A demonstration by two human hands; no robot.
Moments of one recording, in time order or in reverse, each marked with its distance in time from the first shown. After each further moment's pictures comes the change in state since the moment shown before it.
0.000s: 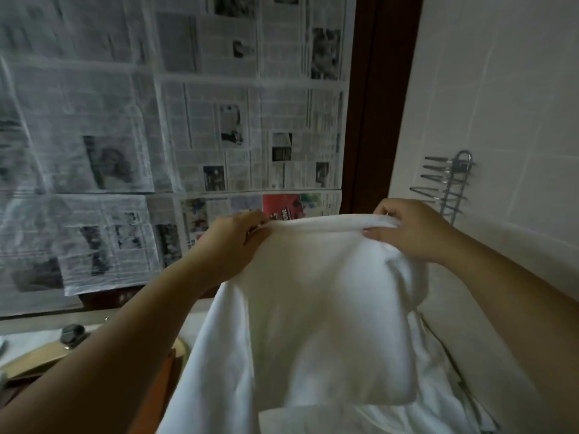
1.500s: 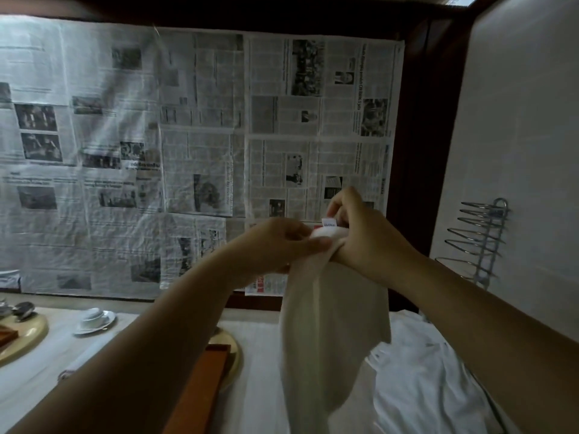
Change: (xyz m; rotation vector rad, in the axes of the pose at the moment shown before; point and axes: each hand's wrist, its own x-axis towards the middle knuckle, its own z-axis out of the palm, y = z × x) left_hand -0.103 0.136 -0.114 -0.519 -0.147 -0.284; right_hand -0.086 -0.164 -0.009 0.121 0.062 -0.563
